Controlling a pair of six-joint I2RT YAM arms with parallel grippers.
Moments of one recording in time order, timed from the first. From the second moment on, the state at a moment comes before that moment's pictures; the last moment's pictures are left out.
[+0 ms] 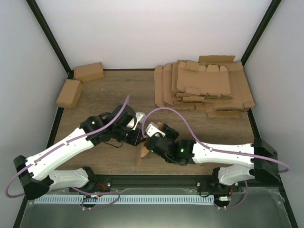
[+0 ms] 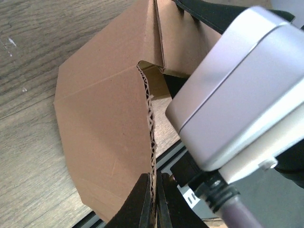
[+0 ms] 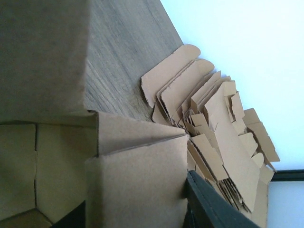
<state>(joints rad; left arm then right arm) -0.93 1.16 1.18 -0.96 0.23 -0.55 1.31 1.31 0.89 -0.46 0.95 -0.15</state>
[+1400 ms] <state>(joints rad) -0.93 0.79 1.24 -1.00 -0.24 -0.67 0.96 1.19 0.83 -0.38 0.24 0.29</state>
